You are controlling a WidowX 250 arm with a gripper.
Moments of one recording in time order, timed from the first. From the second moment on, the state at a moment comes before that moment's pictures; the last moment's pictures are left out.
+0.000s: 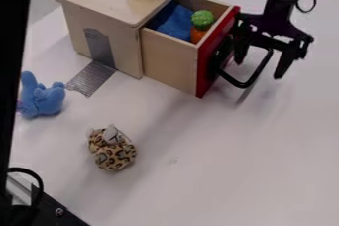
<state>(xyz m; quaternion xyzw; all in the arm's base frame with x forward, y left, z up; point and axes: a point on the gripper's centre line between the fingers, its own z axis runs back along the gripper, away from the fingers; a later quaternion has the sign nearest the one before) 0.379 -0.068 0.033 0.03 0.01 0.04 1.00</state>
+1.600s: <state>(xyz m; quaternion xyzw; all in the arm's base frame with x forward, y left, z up) 0.364 0.030 0.007 0.07 0.06 0.13 0.99</state>
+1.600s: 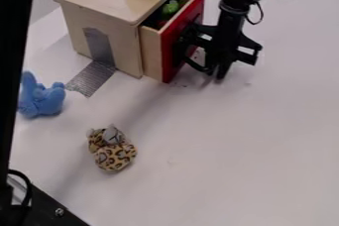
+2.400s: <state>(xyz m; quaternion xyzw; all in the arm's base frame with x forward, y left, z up) 0.345 0.057 0.016 0.05 0.08 0.18 0.98</state>
